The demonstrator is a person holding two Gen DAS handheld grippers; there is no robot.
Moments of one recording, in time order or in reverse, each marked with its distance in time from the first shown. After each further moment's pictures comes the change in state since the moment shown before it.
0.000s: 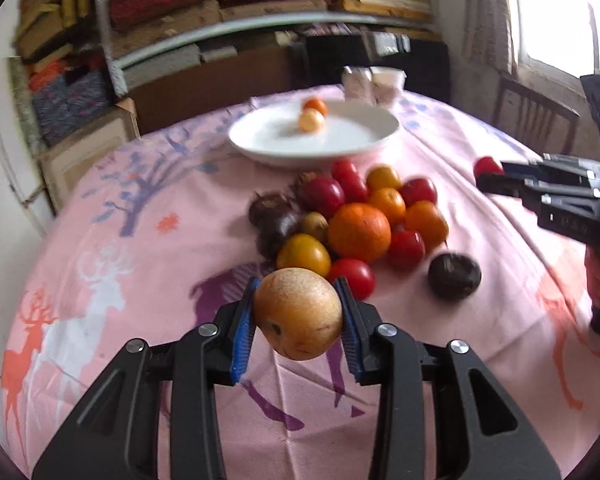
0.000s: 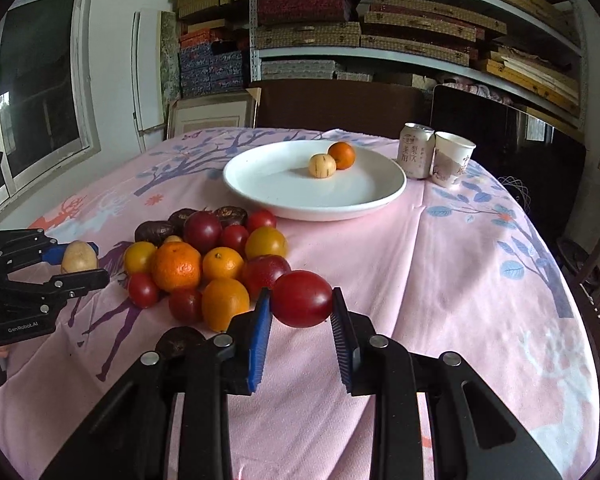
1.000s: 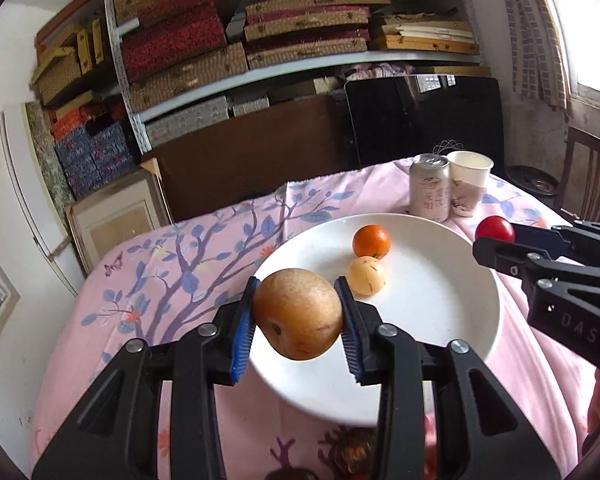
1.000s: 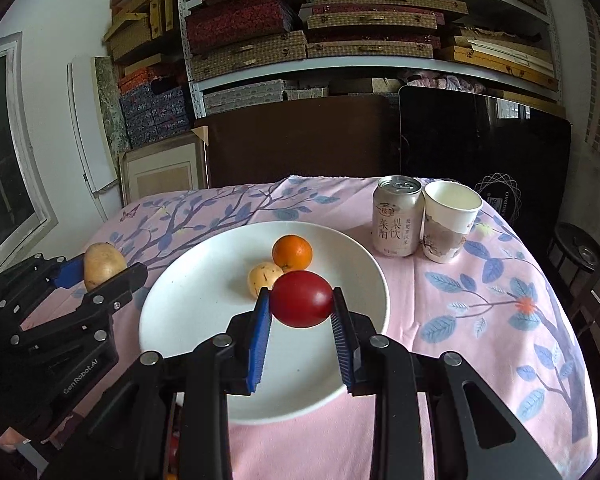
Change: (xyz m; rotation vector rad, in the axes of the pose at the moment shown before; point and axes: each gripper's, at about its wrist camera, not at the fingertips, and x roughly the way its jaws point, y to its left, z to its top) left arm 0.149 0.006 0.183 -0.012 -0.091 0.143; right arm 0.126 -0.057 0.133 0.179 -0.030 -0.045
